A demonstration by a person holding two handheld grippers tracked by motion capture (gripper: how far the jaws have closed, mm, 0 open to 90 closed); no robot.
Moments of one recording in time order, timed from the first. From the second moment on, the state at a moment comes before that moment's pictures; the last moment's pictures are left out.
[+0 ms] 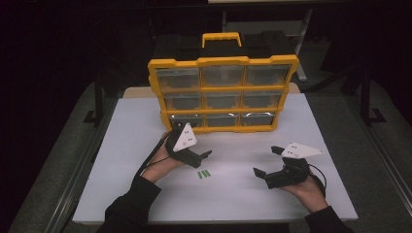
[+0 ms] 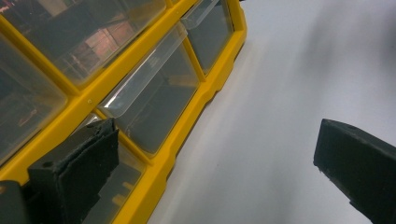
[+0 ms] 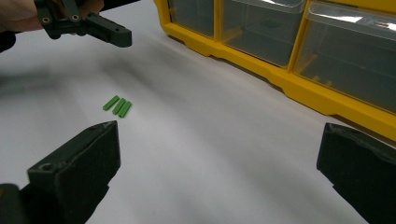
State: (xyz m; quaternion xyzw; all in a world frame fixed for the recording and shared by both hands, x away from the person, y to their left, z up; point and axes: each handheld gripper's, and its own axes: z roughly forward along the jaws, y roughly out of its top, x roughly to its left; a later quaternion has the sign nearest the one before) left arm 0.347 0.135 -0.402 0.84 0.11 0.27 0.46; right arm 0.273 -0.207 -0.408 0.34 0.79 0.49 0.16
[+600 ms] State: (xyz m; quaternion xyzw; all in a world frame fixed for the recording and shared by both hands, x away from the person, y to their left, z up) left arm 0.344 0.131 -0.401 0.84 0.08 0.31 0.43; right arm 0.273 -0.207 -0.408 0.34 0.79 0.49 0.16
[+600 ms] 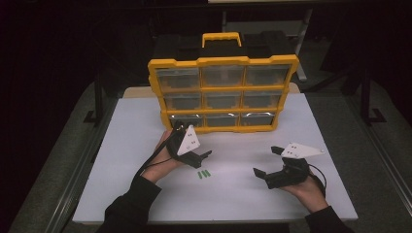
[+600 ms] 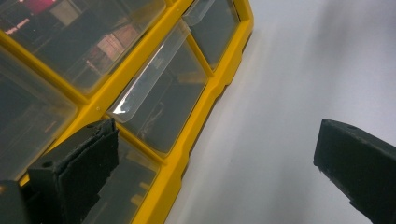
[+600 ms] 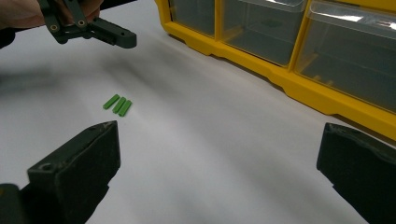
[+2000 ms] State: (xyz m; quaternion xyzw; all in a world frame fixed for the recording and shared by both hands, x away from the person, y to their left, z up) left arm 0.337 0.119 -0.405 0.84 0.01 0.40 0.35; right arm 0.273 -0.206 -0.409 0.34 0.79 0.49 0.16
